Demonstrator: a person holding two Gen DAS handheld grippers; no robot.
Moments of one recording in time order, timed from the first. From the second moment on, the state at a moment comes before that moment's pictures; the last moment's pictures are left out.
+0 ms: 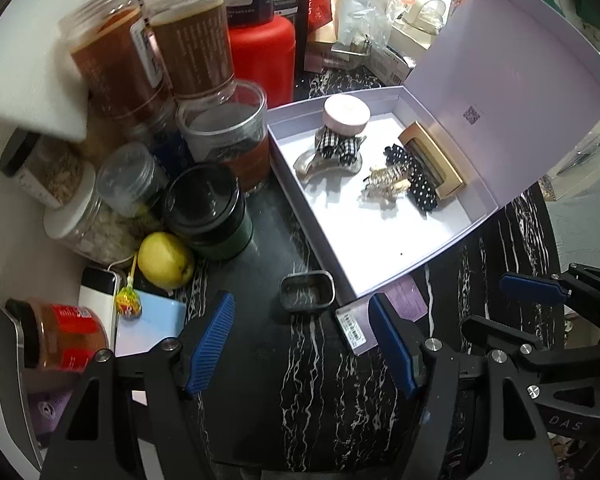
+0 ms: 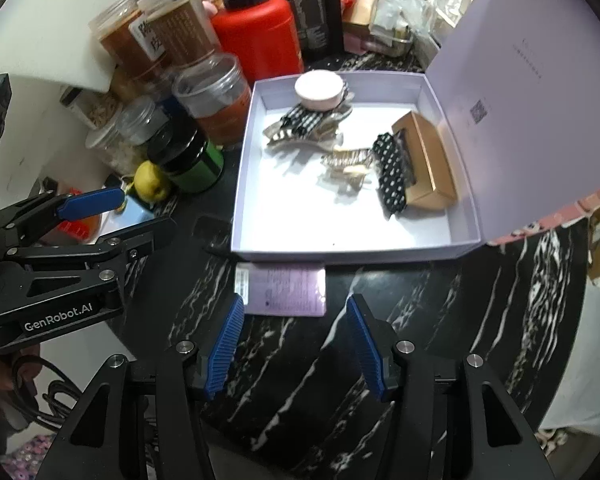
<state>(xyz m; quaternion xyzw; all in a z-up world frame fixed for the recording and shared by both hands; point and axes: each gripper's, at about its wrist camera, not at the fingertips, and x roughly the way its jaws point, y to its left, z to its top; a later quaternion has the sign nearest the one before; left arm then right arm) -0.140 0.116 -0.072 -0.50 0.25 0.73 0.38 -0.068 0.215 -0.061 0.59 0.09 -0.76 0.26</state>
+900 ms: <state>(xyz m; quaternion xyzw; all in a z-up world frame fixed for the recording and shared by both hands) -0.162 0.078 -0.138 -0.55 0.27 0.70 0.36 -0.055 0.200 -0.130 0.63 0.06 -0.74 0.23</state>
